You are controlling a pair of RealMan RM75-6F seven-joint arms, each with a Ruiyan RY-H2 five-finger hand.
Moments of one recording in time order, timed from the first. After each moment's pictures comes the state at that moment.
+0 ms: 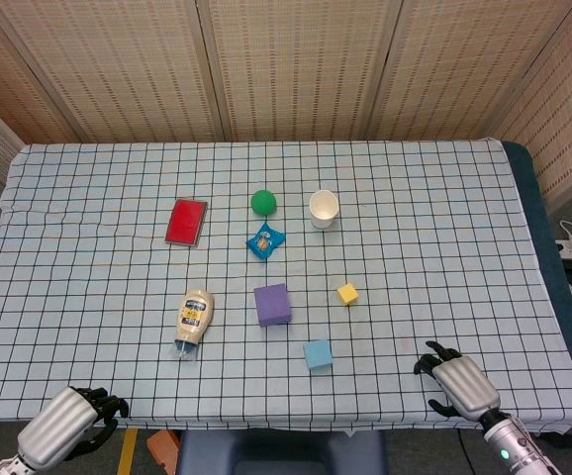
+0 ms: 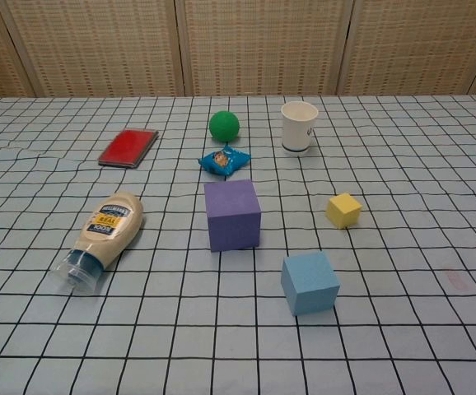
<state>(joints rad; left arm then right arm) -0.18 -1.07 0.25 -1.59 2.04 1.52 -0.07 0.23 -1.20 -0.16 -1.63 -1.60 1.11 -0.16</state>
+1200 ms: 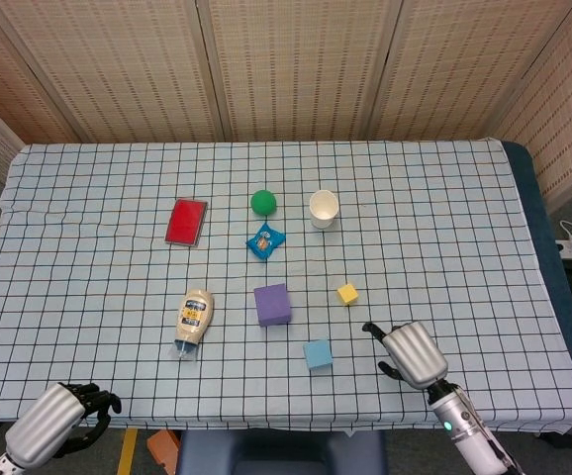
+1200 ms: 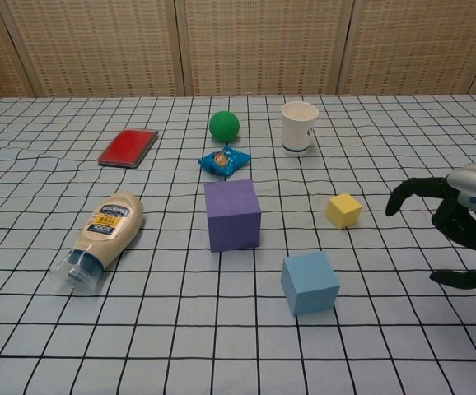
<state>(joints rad) -0.18 -1.04 0.24 -1.60 2.03 1.57 -0.16 0.30 -1.41 0.02 -1.71 -1.57 1.16 -0.44</state>
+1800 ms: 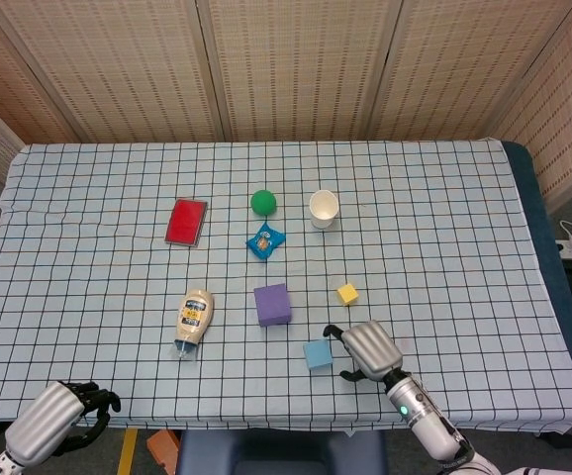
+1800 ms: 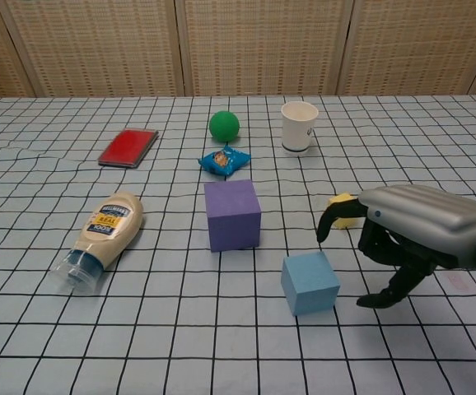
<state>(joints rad) -0.19 -1.03 0.24 -1.60 2.03 1.57 -0.18 0.44 -1.52 0.08 -1.78 -1.27 0.98 -0.52</state>
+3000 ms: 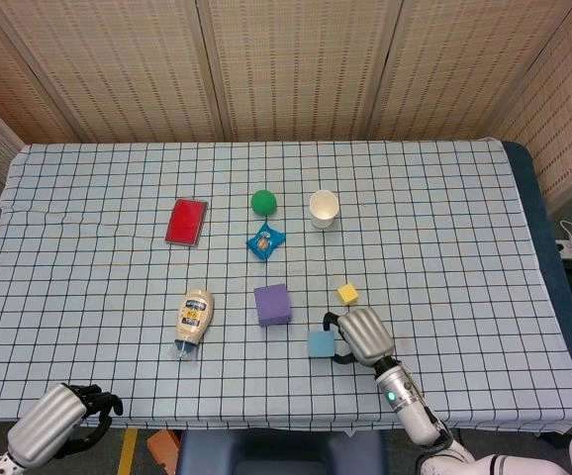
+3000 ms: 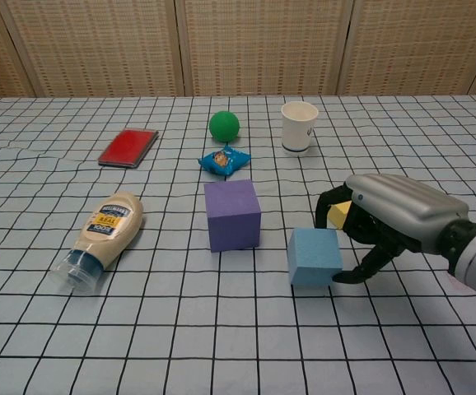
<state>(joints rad) -0.19 -1.03 0.25 -1.60 2.04 1.56 -0.20 0.47 -1.67 0.10 -1.57 -1.29 1.09 -0.40</state>
